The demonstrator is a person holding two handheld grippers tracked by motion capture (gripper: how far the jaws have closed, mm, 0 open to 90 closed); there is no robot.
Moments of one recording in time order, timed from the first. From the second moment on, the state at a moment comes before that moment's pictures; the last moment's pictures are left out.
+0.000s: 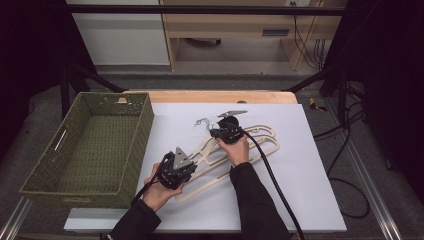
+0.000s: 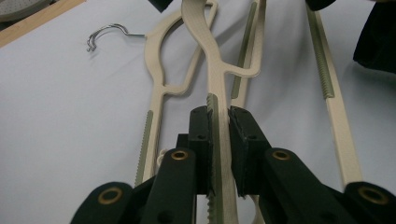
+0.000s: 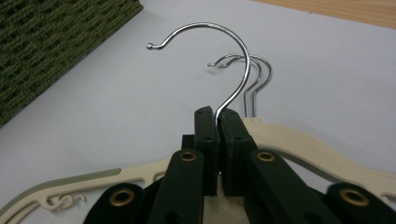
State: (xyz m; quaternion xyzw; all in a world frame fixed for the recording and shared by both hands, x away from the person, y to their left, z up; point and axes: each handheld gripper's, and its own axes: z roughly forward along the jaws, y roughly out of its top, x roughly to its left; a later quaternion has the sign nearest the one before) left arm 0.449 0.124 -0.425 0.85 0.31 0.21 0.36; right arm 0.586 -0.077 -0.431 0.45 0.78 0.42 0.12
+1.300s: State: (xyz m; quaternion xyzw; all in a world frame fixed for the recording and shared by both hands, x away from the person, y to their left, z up) left arm 0.470 0.102 -0.411 0.82 0.30 0.16 0.47; right arm 0.502 -0.105 -0.399 0.35 0.77 0.51 0.17
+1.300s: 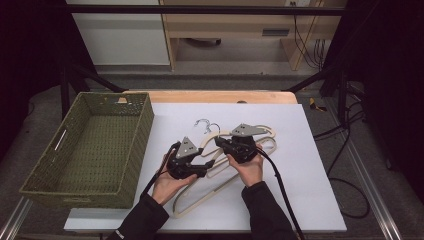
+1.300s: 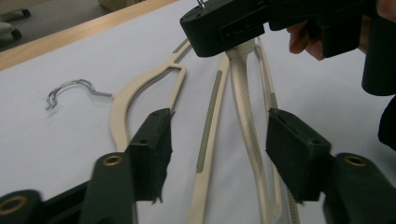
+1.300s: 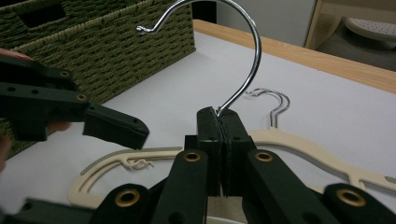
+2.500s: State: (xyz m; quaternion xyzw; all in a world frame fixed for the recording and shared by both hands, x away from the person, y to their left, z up) left arm 0.449 0.081 -0.404 0.83 0.29 0.12 0.47; right arm 0.454 -0.132 -0.375 0.33 0.75 0.55 0.16
